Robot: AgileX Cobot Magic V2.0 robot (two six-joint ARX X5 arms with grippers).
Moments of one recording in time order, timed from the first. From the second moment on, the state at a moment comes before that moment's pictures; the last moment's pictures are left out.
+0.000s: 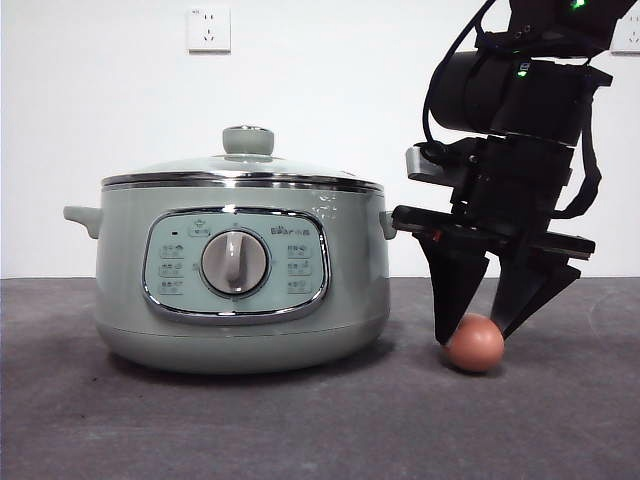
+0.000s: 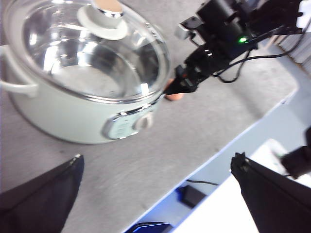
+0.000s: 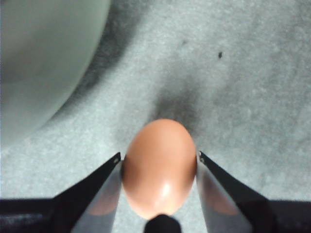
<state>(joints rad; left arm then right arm) 0.01 0.59 0.92 -1.07 0.72 0.10 0.49 1.71 1.07 -0.58 -0.08 0.12</state>
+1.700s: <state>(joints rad) -0.45 1.55 1.29 -0.46 0.21 -0.03 0.49 0.94 1.07 -0.87 -0.03 0.09</state>
